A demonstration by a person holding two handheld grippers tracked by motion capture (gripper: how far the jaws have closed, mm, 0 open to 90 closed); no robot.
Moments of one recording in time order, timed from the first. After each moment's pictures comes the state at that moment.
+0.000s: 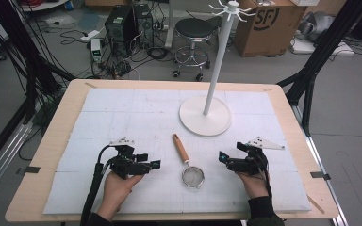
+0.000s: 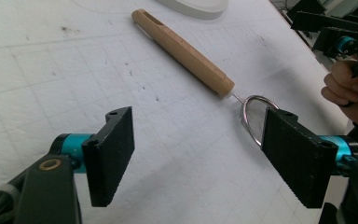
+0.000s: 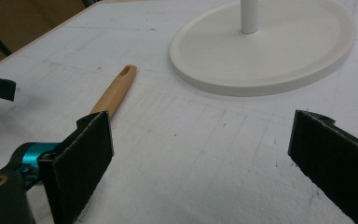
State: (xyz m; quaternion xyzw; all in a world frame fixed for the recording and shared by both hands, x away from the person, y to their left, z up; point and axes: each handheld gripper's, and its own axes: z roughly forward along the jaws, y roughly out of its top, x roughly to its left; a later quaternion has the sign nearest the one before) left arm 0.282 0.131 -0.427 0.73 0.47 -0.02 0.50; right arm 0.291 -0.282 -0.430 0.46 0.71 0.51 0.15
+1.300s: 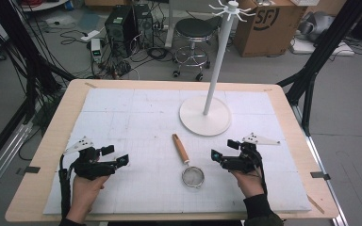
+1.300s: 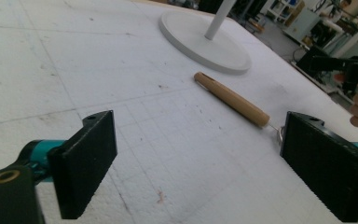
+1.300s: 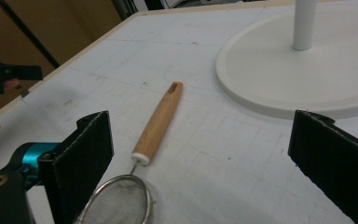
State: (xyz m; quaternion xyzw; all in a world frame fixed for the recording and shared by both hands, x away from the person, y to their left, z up) left arm 0.267 0.217 -0.424 0.67 0.46 0.09 0.58; right arm 0.291 -0.258 -0.409 0.44 0.71 0.54 0.10
